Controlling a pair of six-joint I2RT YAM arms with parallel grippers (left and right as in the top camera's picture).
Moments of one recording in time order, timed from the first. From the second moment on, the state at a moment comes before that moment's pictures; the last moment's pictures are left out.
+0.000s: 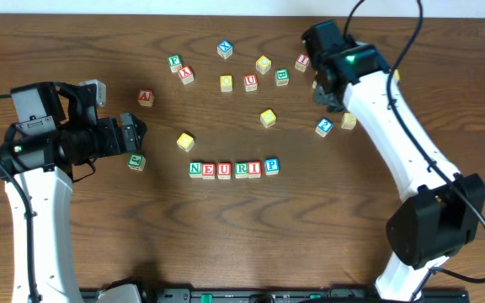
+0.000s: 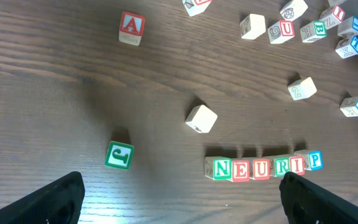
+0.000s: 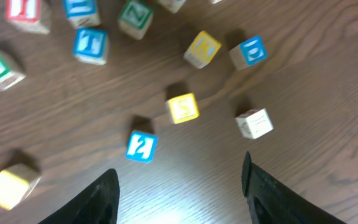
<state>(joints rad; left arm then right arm) 0.28 1.31 1.18 -0.91 0.44 0.06 0.35 1.90 1.77 -1.18 0.46 0.69</state>
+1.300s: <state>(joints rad) 0.28 1.31 1.18 -0.91 0.44 0.06 0.23 2.03 1.77 -1.09 0.33 0.57</state>
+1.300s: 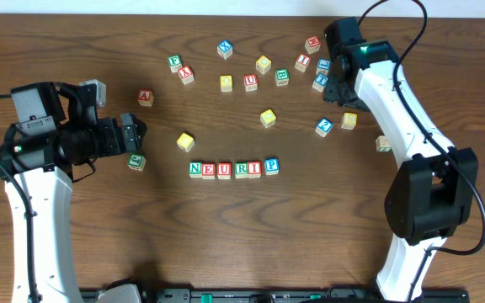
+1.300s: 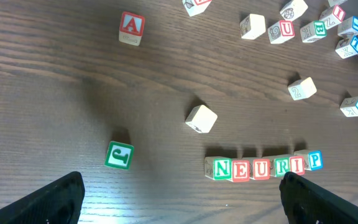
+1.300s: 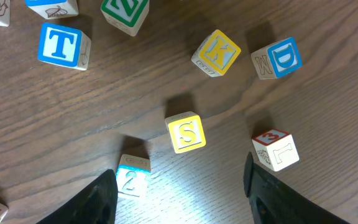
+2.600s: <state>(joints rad) 0.28 1.31 1.18 -0.91 0.44 0.06 0.17 2.06 1.77 -1.13 0.17 0.53</state>
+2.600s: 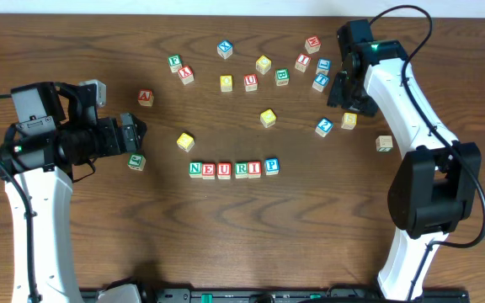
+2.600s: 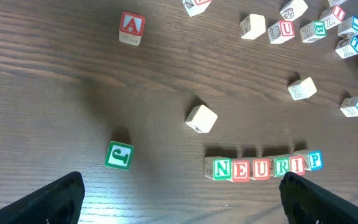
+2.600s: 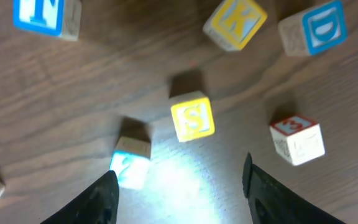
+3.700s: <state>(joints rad) 0.28 1.31 1.18 -0.91 0.44 0.06 0.17 2.06 1.63 -1.00 0.15 0.51</state>
